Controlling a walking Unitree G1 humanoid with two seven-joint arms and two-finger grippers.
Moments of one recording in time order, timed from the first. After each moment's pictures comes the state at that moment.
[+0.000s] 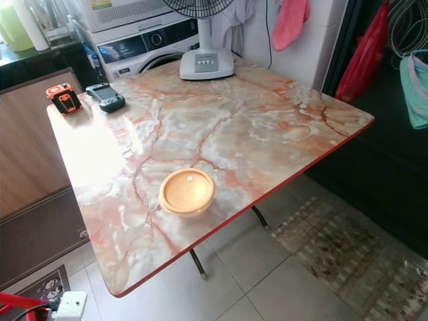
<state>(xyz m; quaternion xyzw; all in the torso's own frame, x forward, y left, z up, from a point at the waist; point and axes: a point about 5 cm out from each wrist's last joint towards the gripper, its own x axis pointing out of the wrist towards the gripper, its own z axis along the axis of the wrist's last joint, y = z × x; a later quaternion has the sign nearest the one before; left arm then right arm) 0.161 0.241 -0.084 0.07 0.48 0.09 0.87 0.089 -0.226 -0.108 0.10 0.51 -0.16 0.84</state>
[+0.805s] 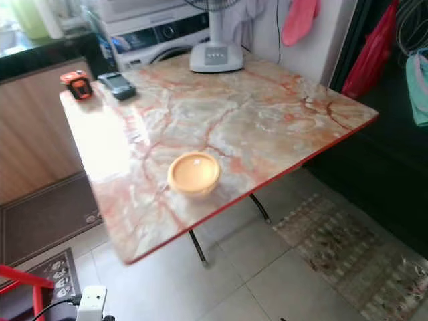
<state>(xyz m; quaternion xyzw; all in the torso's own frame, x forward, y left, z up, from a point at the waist) 0.174 0.207 -0.086 0.05 0.47 0.08 0.88 0.094 -0.228 -0.107 0.09 0.50 -0.16 0.84</state>
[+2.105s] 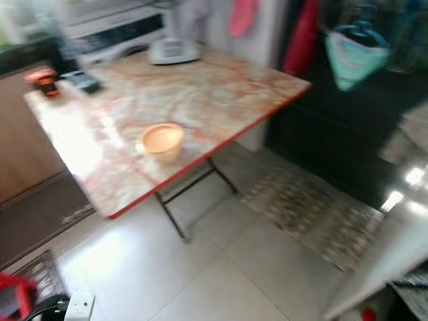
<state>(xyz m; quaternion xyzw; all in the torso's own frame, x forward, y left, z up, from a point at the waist) 0.163 0.229 -0.086 0.04 0.49 0.09 0.87 0.089 -0.225 -0.109 0.09 0.51 -0.15 0.84</state>
